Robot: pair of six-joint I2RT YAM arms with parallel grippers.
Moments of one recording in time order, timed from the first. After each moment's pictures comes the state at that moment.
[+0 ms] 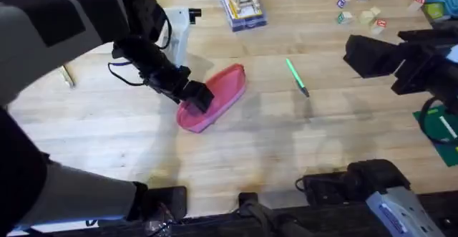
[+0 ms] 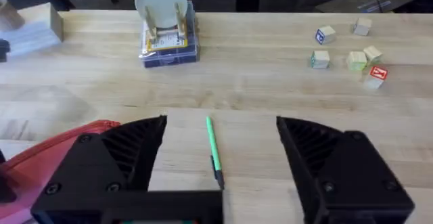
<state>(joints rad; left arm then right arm) -0.18 1.67 1.14 -1.15 0.40 0.37 0.01 0.46 0.80 -0.70 -0.05 0.04</state>
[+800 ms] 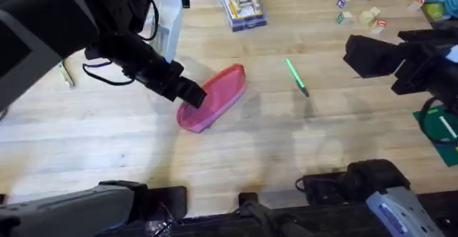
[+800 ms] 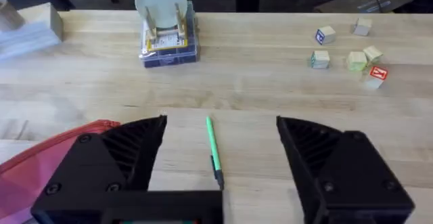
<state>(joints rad) -0.18 1.47 1.14 -1.20 0.40 0.44 0.01 0.46 0.80 -0.70 -0.05 0.04</state>
